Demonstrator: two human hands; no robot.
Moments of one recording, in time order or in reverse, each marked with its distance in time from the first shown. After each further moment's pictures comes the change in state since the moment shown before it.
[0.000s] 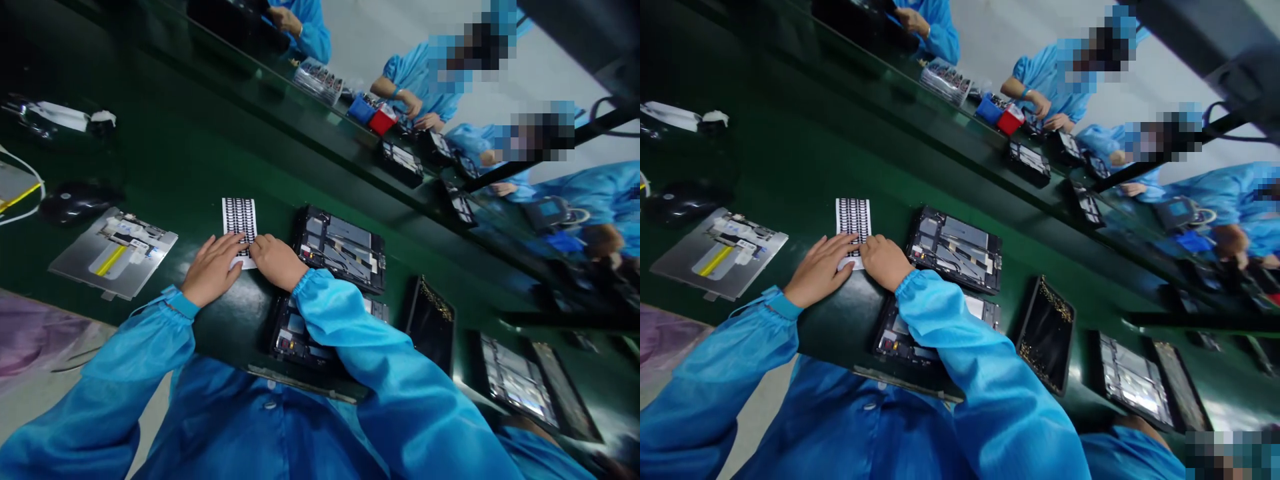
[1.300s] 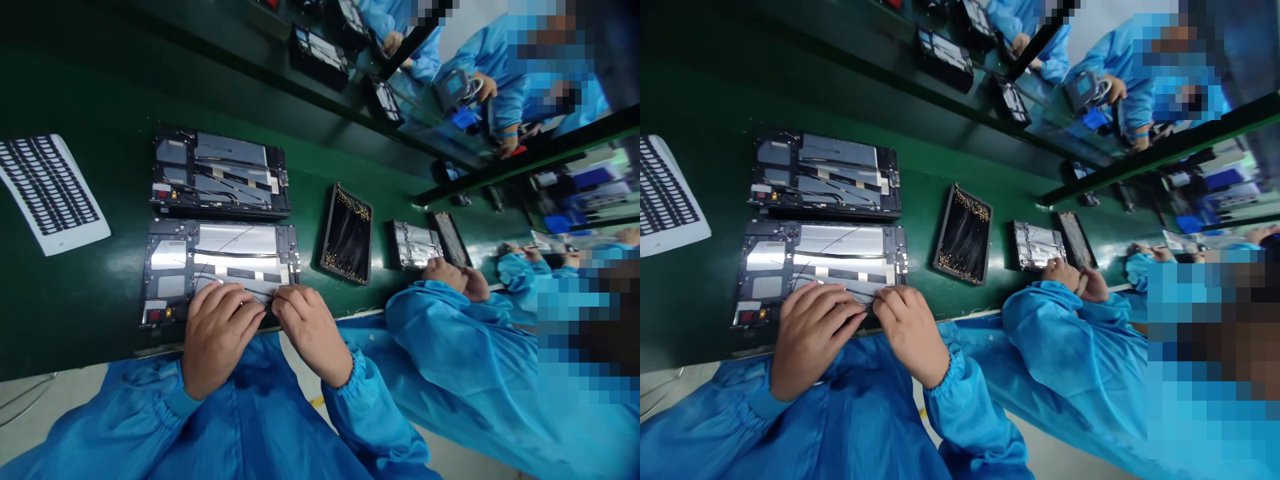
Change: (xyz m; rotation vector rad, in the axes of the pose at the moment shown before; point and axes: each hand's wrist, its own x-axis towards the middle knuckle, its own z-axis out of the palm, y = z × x) left_hand -0.052 0.228 0.052 -0.242 0.028 0.348; right_hand -0.316 -0.036 0.018 0.229 0.307 0.521
